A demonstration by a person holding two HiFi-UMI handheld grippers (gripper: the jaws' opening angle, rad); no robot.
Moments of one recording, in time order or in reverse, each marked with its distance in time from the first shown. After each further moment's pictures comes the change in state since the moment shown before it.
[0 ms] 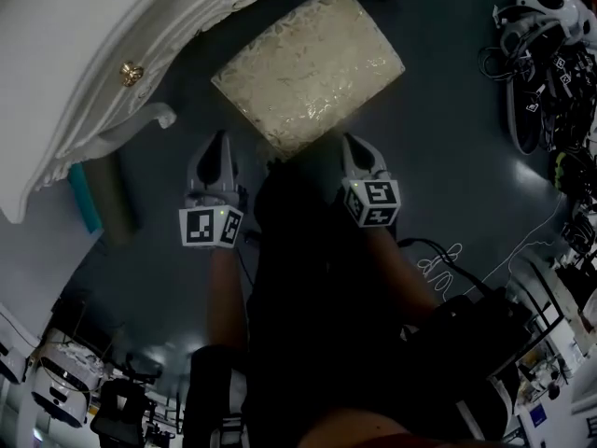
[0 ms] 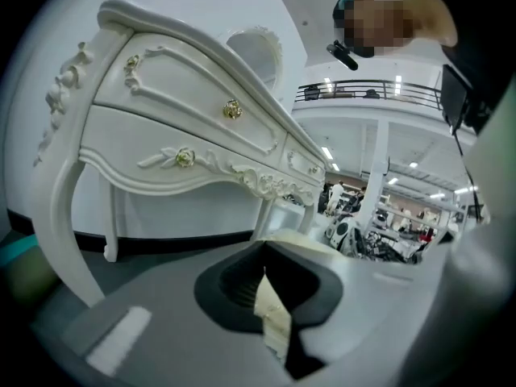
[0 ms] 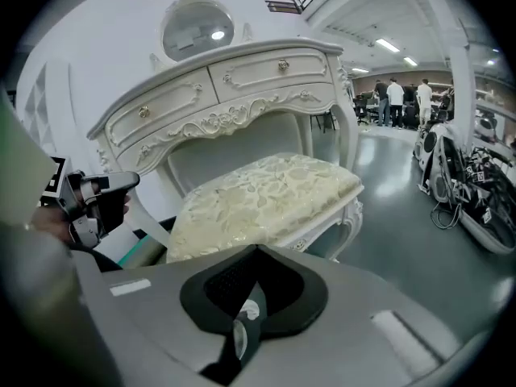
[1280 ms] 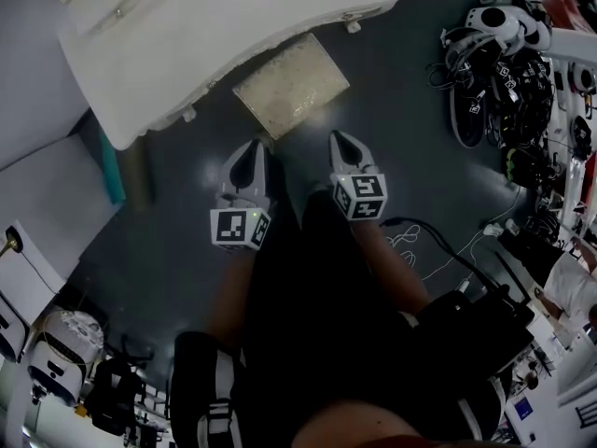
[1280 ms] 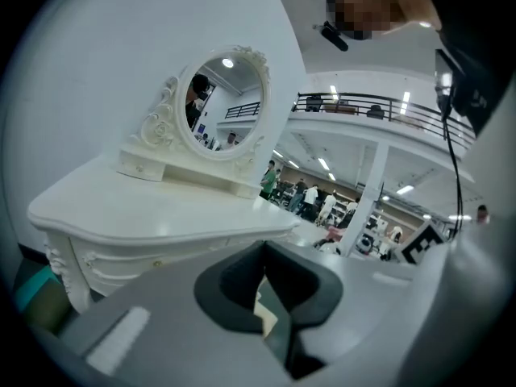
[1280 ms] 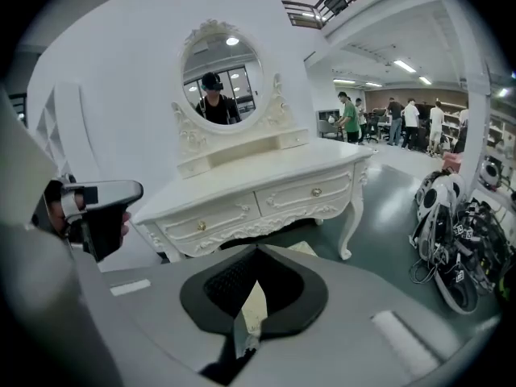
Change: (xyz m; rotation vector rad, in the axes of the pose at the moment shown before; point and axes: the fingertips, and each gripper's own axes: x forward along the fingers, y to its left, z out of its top) left arm -0.100 -0.146 0.304 -0.084 0.018 -0.041; right arm -0.224 0.100 0.278 -0.076 -0.023 0.025
